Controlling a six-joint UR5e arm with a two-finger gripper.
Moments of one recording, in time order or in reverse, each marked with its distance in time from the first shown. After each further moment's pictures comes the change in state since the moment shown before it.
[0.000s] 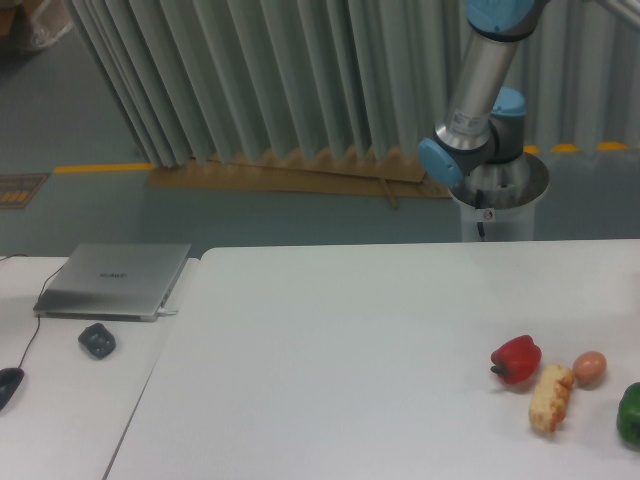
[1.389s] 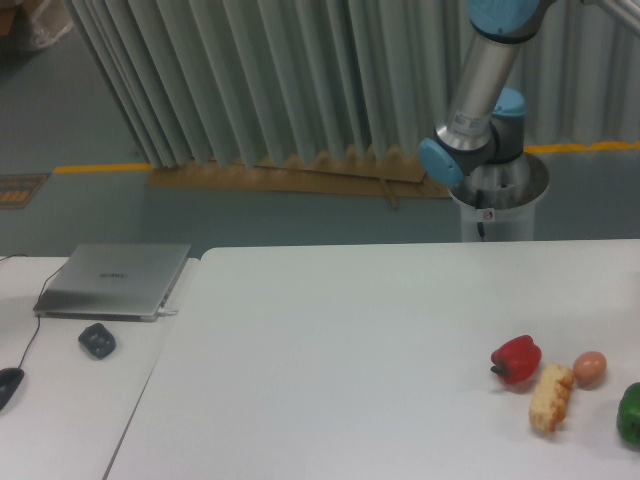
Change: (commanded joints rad) arm 0.009 -0.011 -0.024 0.011 -0.002 -0.002
